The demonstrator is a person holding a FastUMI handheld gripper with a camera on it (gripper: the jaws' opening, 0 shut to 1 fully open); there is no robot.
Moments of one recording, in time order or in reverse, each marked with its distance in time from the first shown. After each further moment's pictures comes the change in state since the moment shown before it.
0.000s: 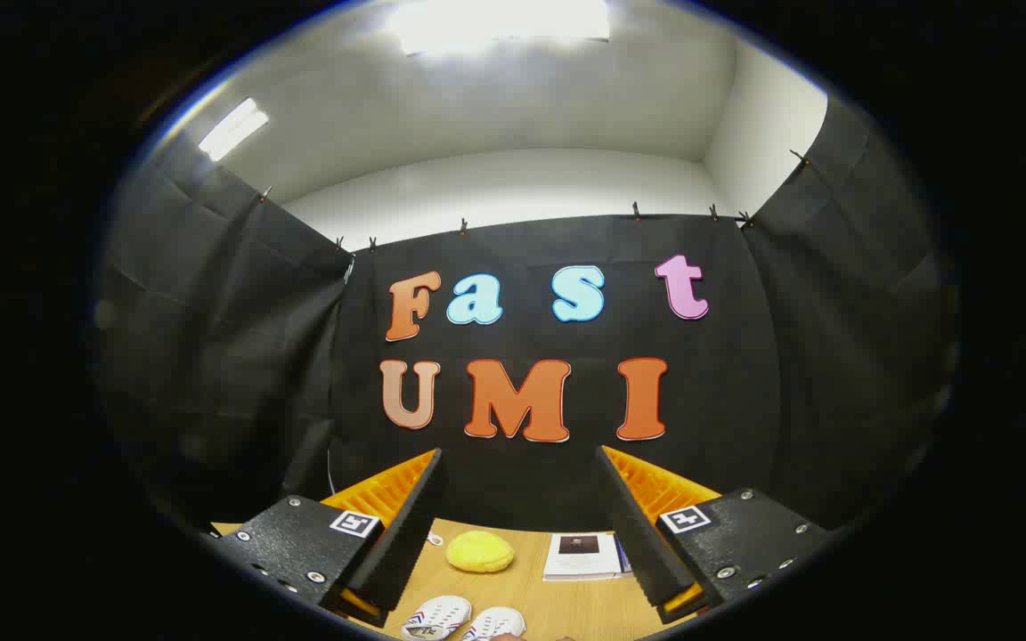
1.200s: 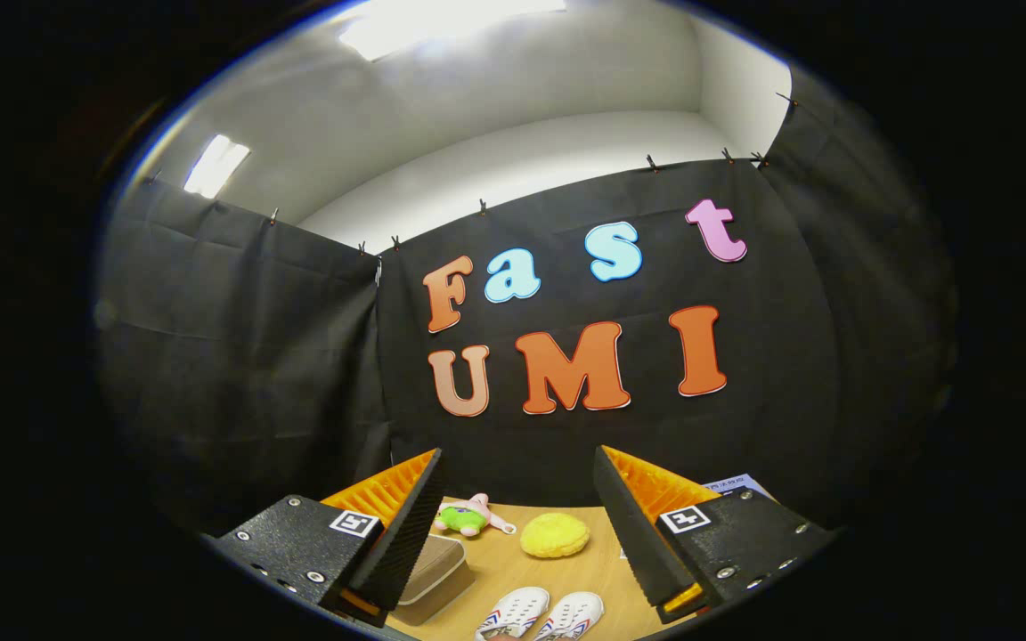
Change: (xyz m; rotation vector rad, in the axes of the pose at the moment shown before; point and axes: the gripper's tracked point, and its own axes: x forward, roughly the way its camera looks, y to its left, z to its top) arm 0.011 0.051 -0.030 0.199 0.100 0.157
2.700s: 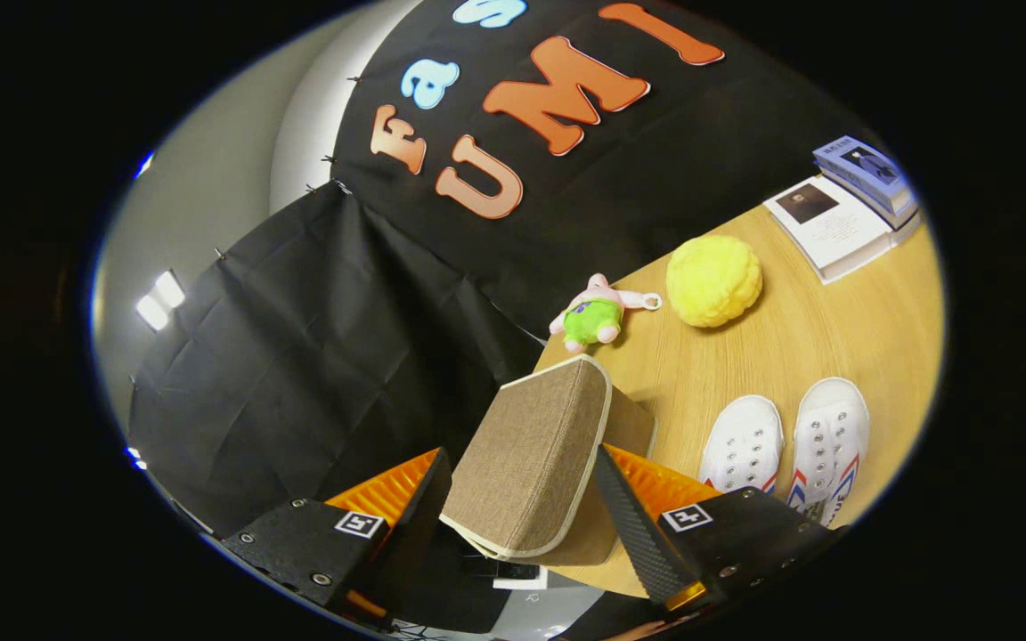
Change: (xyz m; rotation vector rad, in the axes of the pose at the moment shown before) arm 0.059 0.098 -0.281 0.668 0.711 0.289
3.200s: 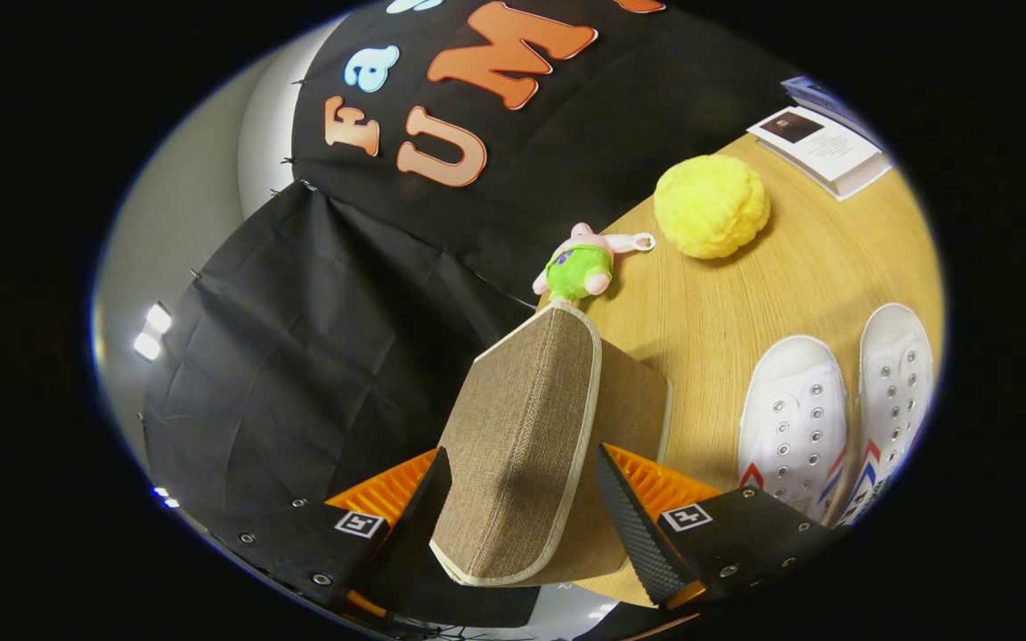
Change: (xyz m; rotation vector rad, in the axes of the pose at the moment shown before) arm 0.070 -0.027 -0.047 0.130 0.097 0.023
